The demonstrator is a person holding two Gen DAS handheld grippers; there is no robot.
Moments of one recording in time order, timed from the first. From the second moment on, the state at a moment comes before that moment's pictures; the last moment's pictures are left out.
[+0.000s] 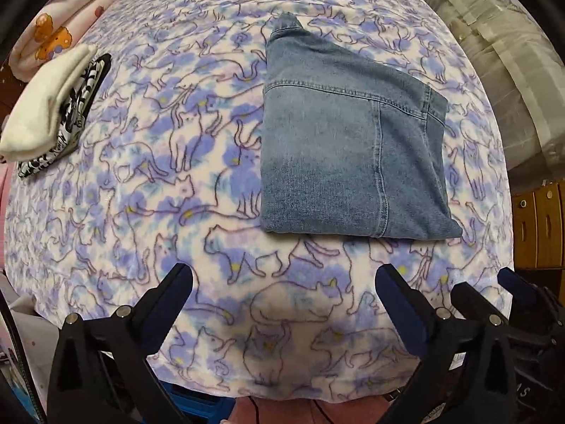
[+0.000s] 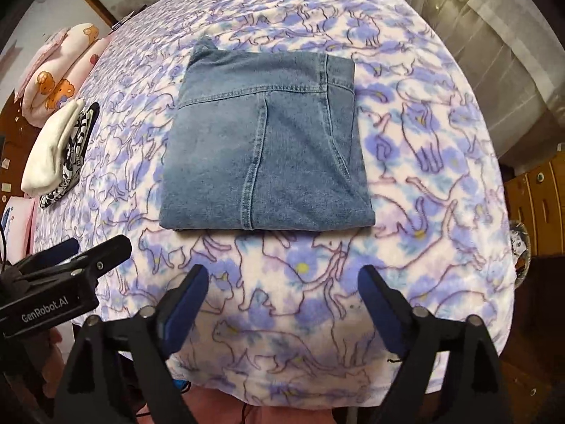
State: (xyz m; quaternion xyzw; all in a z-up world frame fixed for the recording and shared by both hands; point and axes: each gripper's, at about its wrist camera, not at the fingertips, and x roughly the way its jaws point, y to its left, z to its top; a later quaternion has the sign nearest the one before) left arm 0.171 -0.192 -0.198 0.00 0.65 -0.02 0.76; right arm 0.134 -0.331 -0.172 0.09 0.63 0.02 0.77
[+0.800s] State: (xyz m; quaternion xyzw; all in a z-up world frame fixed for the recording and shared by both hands) left arm 0.181 -0.195 -0.217 0.01 0.65 -0.01 0.76; right arm 0.138 -0.333 -0.181 0.07 0.64 0.04 0.77
